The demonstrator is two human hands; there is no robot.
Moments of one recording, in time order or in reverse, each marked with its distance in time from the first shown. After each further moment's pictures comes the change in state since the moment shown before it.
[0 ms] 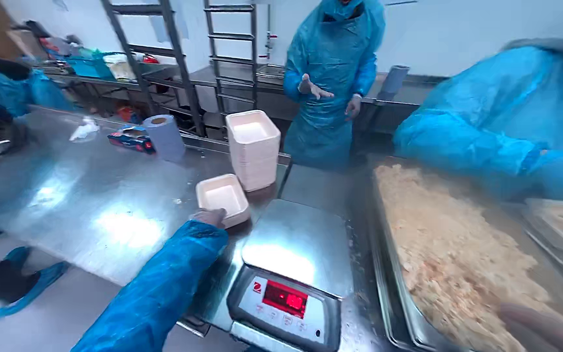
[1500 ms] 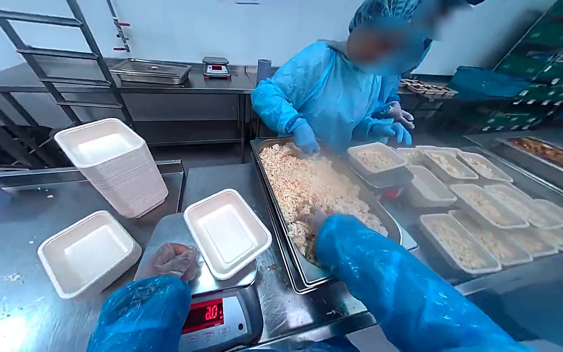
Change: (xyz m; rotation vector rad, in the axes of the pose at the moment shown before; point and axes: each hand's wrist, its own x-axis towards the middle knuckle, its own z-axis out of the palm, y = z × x) left_hand -0.112 0.129 0.026 -1.180 -0.079 0.309; right_hand 0.110 0.017 0.079 0.220 -0.086 1.038
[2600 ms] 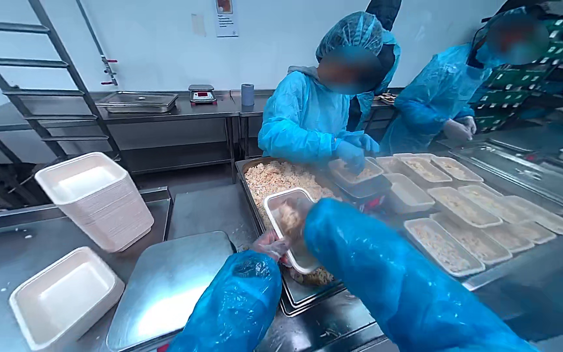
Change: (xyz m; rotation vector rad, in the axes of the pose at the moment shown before) left_hand -0.006 0.072 0.194 -0.166 -0.475 -0.076; right_hand -0.063 -0.076 -0.047 -0.212 -0.077 -0.364
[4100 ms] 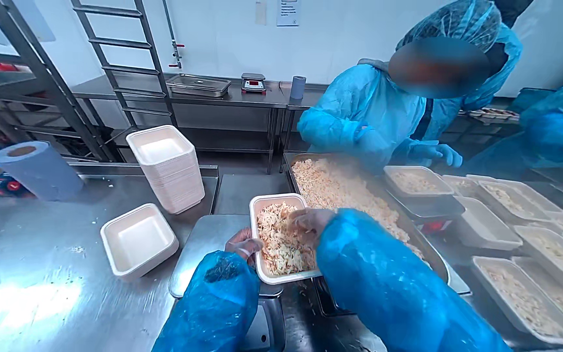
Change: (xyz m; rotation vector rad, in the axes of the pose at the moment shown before) left_hand -0.038 -0.014 -0.136 -0.154 0.338 -0.007; right_hand -0.018 -0.059 0.055 -0.248 -0.218 -0.375
